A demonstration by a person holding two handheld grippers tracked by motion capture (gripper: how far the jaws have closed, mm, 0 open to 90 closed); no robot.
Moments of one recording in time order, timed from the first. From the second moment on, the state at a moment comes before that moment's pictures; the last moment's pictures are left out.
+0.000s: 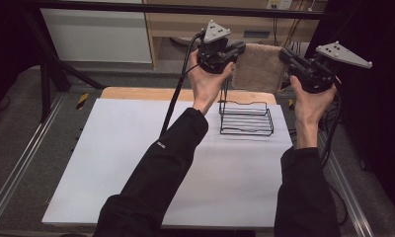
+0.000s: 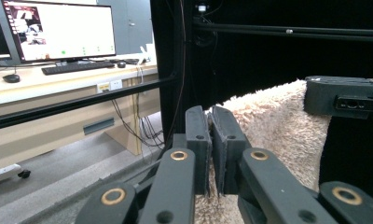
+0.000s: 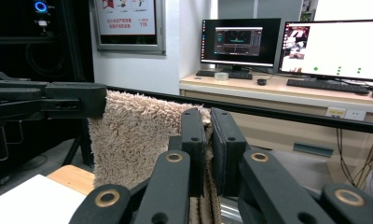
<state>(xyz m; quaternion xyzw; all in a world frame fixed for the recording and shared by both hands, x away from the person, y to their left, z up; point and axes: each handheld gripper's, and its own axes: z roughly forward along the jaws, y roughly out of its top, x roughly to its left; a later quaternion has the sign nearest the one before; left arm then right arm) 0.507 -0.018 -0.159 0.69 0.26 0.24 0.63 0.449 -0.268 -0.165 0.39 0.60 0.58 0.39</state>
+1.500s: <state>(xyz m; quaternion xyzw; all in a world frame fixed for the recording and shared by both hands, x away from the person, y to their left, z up) 0.544 -0.014 -0.206 0.71 0.25 0.25 0.61 0.509 -0.266 -0.200 0.38 0.63 0.55 0.39</state>
